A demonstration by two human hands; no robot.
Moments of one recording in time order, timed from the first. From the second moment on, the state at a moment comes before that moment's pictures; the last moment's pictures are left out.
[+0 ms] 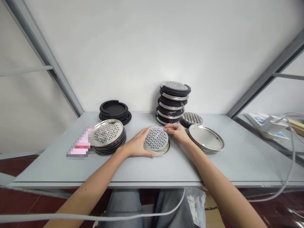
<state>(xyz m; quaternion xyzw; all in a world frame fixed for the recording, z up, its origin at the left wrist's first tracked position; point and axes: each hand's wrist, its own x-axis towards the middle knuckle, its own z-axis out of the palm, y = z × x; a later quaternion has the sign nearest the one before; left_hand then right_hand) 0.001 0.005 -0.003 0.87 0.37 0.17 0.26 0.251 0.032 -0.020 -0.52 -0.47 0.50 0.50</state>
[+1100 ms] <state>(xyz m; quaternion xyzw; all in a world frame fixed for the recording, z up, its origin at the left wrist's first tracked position) 0.005 0.007 -0.005 0.87 0.38 0.27 0.16 0.235 0.002 -0.002 -0.35 -0.85 0.15 0.37</state>
